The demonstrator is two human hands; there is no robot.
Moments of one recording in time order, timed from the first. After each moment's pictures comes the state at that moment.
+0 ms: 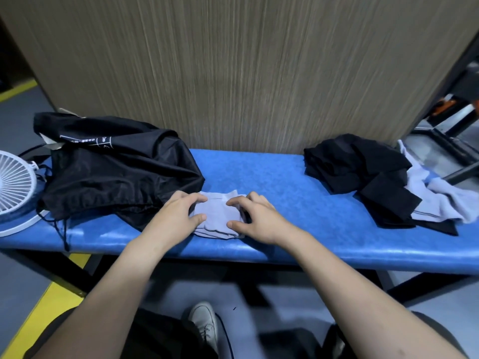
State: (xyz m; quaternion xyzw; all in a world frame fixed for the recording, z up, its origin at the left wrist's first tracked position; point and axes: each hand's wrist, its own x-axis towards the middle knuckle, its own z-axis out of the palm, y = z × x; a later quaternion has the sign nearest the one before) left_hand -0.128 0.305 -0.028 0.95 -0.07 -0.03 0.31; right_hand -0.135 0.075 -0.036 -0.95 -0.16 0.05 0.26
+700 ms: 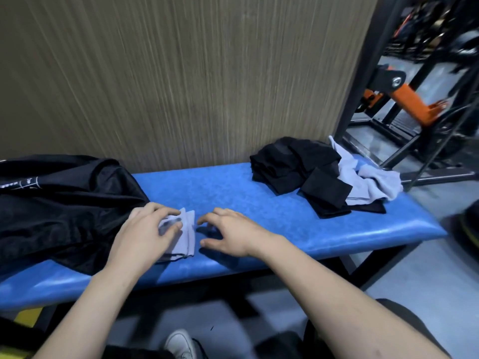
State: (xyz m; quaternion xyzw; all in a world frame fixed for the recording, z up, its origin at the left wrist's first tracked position) left_hand -0.142 0.246 -0.003 0.96 -0.15 0.10 0.22; right_hand -0.162 0.028 -0.010 -0.96 -0.19 0.05 0.21
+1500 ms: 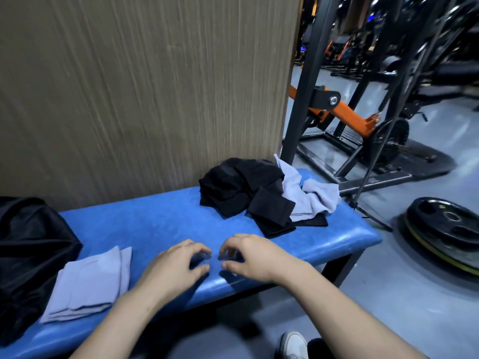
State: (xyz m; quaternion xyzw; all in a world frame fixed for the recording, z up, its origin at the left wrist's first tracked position) left_hand -0.148 0.093 -0.021 0.93 -0.31 -0.06 0.19; right_hand -0.216 -0.113 -0.007 -0.97 -0.09 0.02 0.22
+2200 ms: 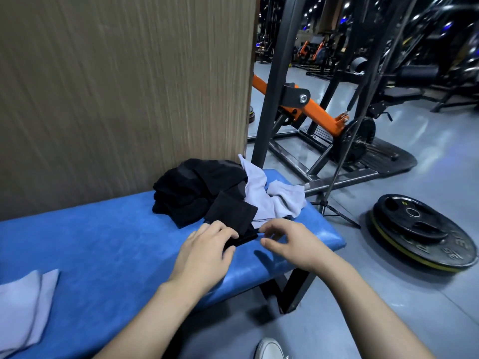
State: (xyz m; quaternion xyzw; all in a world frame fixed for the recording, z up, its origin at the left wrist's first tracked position) left_hand -0.170 -0.059 -0.022 0.89 -0.39 0.07 0.22; right_hand -0.256 -0.269 -0.009 -0.93 0.11 -0.06 0.33
